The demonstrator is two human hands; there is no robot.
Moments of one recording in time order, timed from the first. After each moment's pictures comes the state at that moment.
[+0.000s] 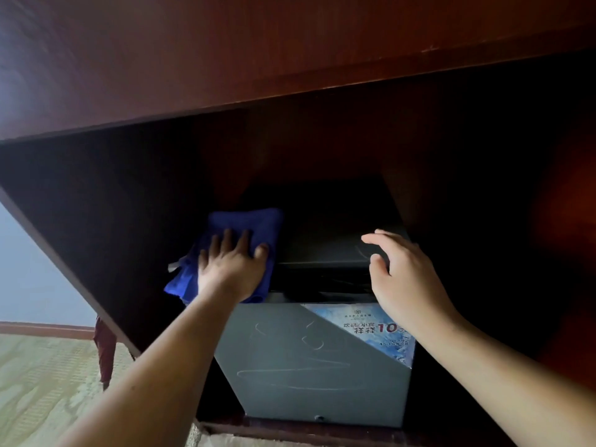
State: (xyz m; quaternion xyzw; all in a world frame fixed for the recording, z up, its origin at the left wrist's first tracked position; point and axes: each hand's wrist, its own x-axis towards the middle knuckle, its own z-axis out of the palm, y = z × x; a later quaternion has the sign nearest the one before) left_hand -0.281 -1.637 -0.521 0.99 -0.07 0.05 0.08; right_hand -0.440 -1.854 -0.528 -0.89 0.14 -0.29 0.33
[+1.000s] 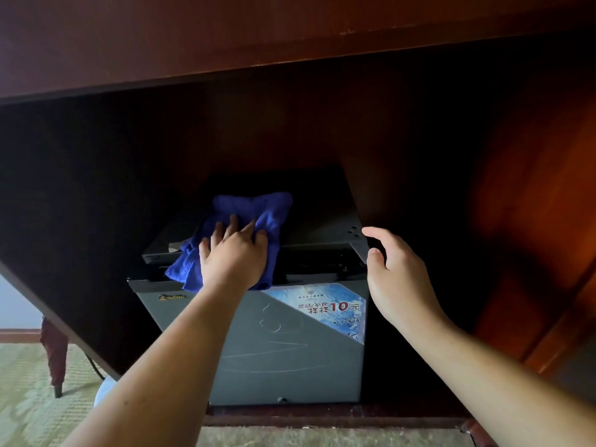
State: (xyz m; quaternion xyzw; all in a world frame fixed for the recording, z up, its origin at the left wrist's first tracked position) left_hand -0.329 -1.703 -0.526 0.98 -0.12 0.07 0.15; right_hand -0.489 -1.880 -0.536 -0.83 0.23 -0.29 0.41
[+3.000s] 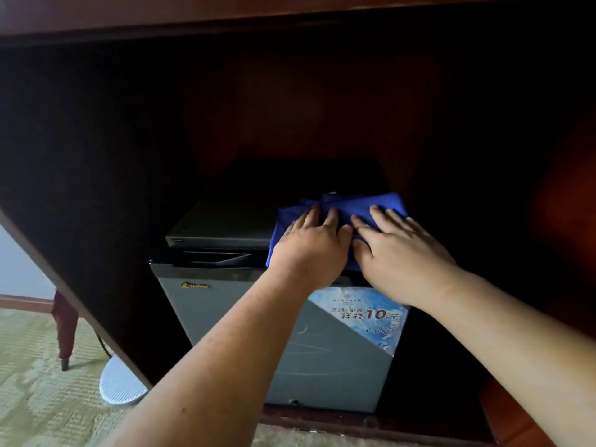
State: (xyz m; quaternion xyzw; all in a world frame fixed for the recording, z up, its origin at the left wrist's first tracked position) left_hand -0.340 -1.738 -0.525 0.94 -0.29 0.01 0.19; right_hand -0.421 -1.868 -0.512 -0.99 0.10 -0.05 0.03
